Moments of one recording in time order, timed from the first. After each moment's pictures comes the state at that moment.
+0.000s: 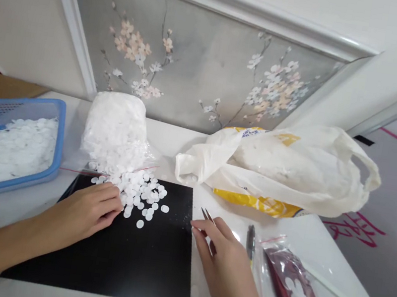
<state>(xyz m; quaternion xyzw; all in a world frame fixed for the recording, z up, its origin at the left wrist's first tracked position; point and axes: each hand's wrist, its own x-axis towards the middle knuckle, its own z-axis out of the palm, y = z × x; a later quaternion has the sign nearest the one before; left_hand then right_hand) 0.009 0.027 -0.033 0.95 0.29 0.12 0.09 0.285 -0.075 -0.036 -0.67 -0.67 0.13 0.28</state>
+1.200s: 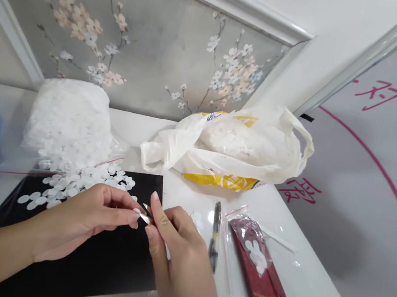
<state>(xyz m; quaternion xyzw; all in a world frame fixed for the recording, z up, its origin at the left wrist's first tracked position) 0.106 0.017 0.005 0.49 0.43 0.12 0.75 0.271 -0.090 -0.018 -0.61 -0.69 0.07 0.38</state>
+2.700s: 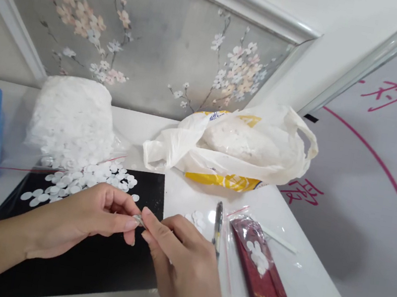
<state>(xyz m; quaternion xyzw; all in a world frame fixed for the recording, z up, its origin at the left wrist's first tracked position) 0.100 0.017 0.015 0.55 0.37 0.06 0.75 0.270 -0.094 -0.013 -0.57 -0.71 0.06 0.40</state>
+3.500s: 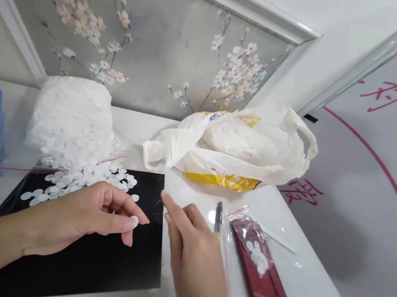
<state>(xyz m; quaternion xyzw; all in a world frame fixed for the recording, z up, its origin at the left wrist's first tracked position) 0.099 0.019 0.014 0.57 0.36 0.06 0.74 0.282 -0.087 -0.021 -0.67 -0.67 0.04 0.31</state>
